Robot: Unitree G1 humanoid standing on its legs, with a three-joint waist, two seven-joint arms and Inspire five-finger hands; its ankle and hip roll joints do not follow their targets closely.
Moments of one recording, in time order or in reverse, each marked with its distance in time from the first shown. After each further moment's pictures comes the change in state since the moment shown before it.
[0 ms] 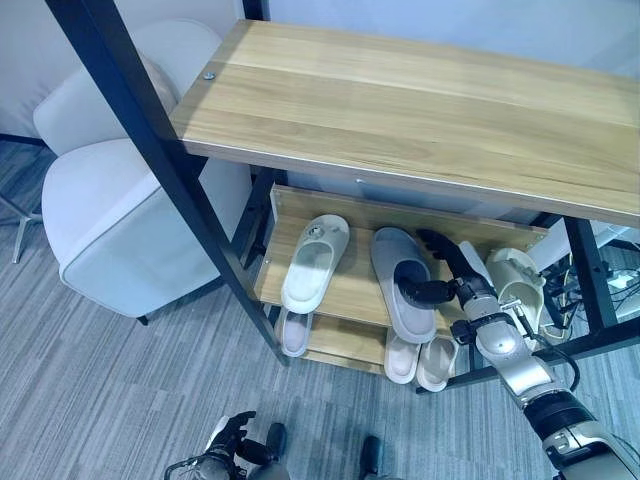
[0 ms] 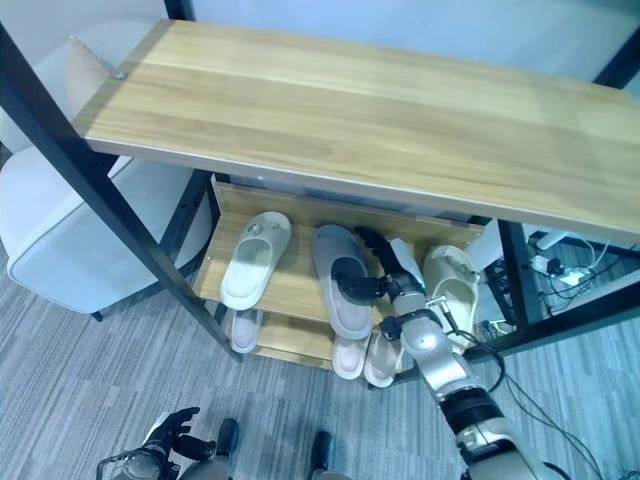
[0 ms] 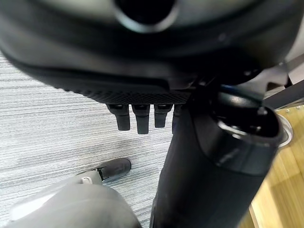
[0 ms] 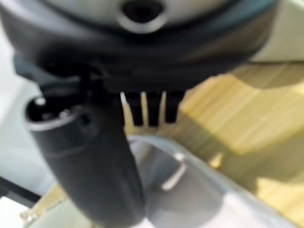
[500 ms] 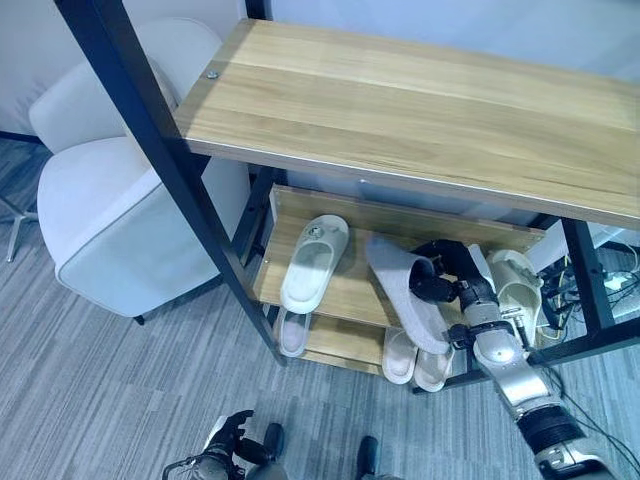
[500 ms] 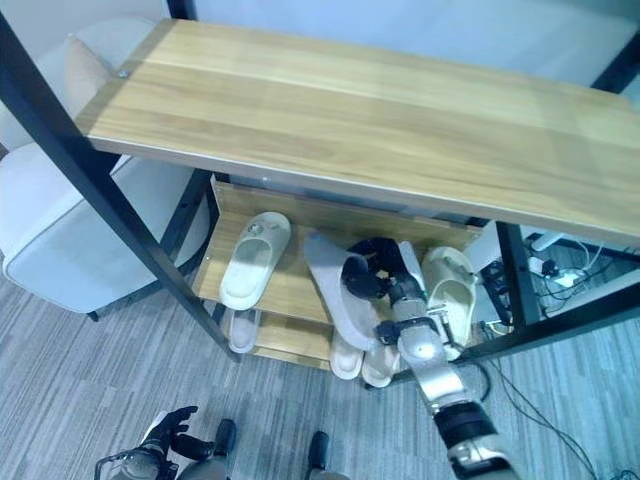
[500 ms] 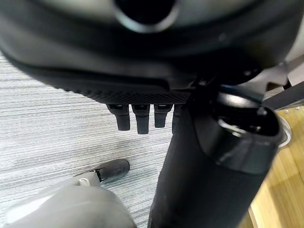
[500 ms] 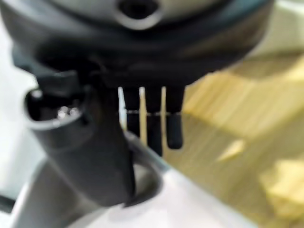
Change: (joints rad) left arm 0.000 0.005 0.004 -0.002 0.011 0.004 0.015; right arm 0.152 0.084 -0.114 -0.262 0.101 -0.004 -0.019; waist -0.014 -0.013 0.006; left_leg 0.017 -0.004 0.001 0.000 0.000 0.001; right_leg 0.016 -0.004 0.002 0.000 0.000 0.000
